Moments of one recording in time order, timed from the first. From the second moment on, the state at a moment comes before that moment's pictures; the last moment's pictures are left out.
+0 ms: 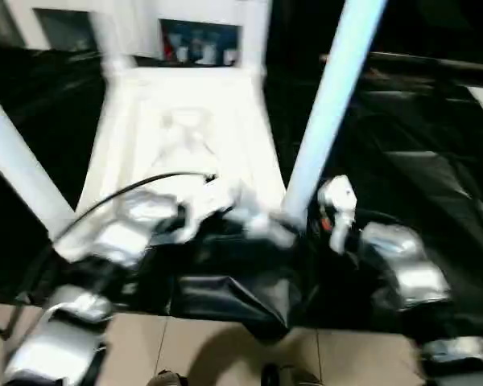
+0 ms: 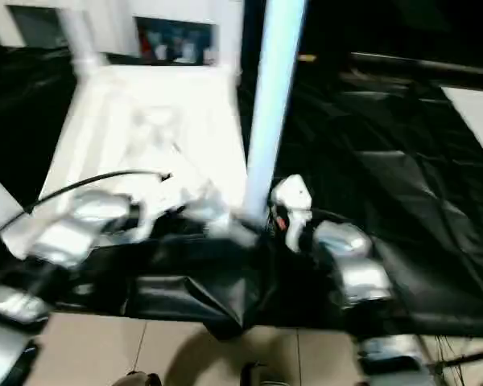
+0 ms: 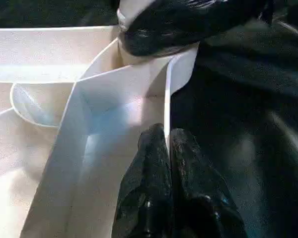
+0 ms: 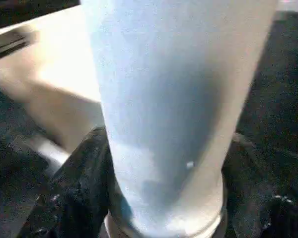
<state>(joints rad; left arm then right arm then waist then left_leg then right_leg) -0.70 0.26 -0.28 0.64 0.08 0.13 -0.99 -0.45 -0.14 0.02 0.55 0.16 0.03 0.52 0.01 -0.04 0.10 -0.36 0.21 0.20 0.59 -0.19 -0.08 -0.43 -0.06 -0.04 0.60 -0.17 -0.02</state>
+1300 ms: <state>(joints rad) -0.64 0.40 -0.32 0.54 0.01 0.02 -1.29 -0.48 -0.42 0.18 0.49 0.20 -0.03 1.17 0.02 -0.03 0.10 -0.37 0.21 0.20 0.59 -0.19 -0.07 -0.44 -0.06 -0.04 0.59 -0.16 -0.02</state>
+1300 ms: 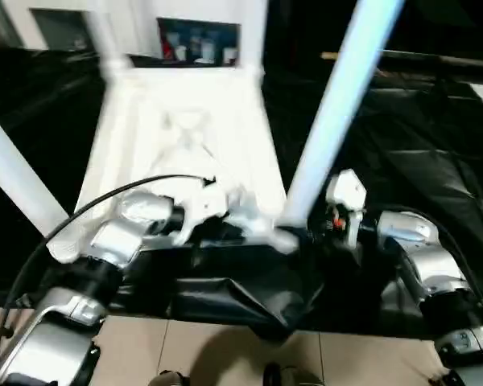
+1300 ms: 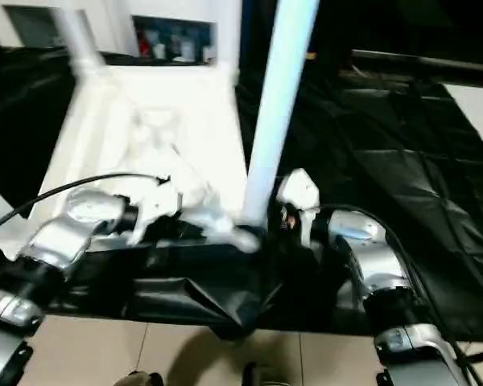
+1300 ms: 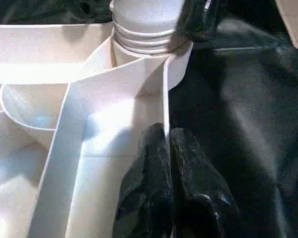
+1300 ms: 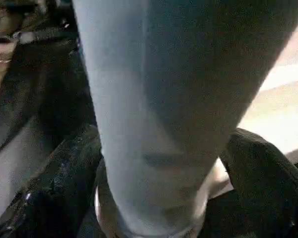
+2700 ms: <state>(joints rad) -0.80 0.11 -0.28 0.79 0.13 0.15 -0.75 -0.55 -0.05 -0.03 0.68 0.09 -0.01 0.17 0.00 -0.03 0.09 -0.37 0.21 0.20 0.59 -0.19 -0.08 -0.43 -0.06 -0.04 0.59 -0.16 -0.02</state>
